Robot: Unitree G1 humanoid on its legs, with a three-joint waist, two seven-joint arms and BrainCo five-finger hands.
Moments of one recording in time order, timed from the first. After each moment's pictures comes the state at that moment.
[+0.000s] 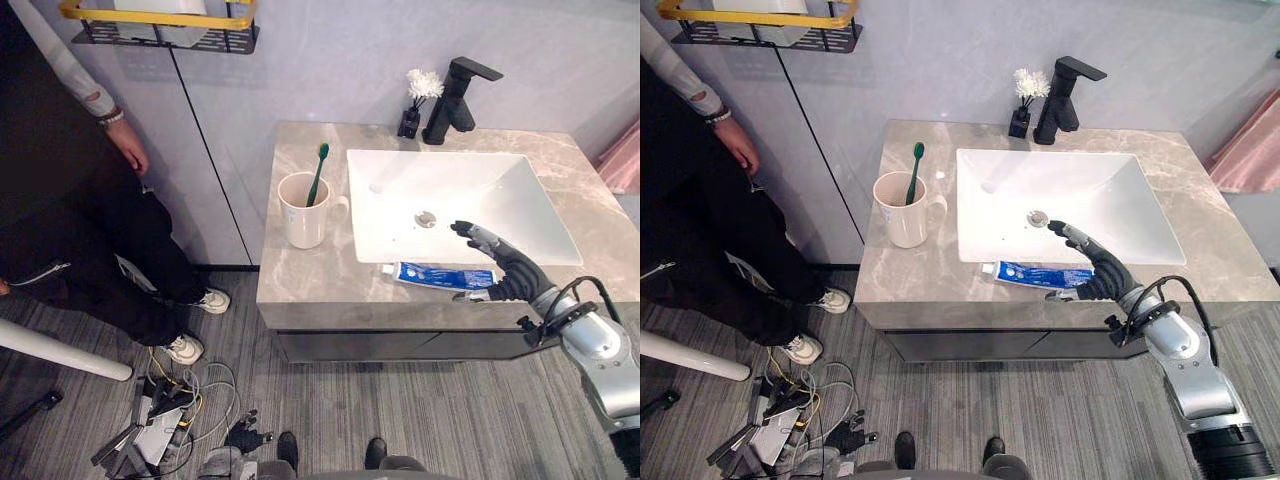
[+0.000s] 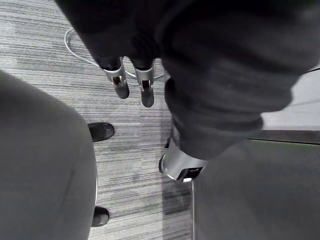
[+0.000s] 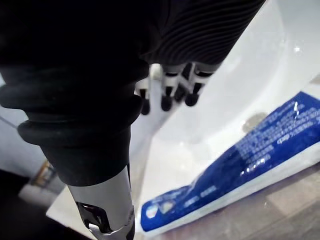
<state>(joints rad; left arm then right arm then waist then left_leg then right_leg) 0.06 0.10 0.04 1.05 -0.01 -0.07 -0.07 0.01 -0.76 -0.07 -0.10 0.13 -0.19 0.29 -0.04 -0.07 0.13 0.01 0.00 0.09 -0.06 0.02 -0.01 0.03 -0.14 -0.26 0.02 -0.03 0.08</state>
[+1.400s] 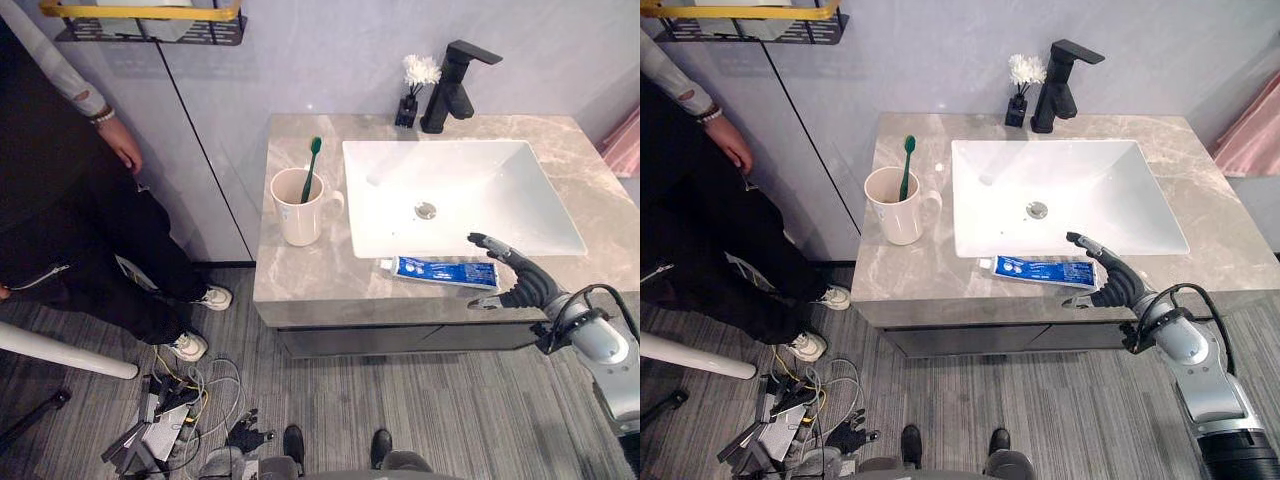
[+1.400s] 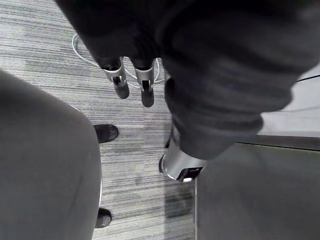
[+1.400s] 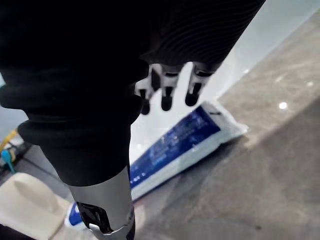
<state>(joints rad) 0.07 0.10 0.03 1.04 -0.05 -0.09 -0.06 0.04 -0.76 -0.08 -0.02 0.03 -0.19 0.28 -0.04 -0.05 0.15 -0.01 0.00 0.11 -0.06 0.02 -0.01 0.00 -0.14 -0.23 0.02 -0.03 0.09</state>
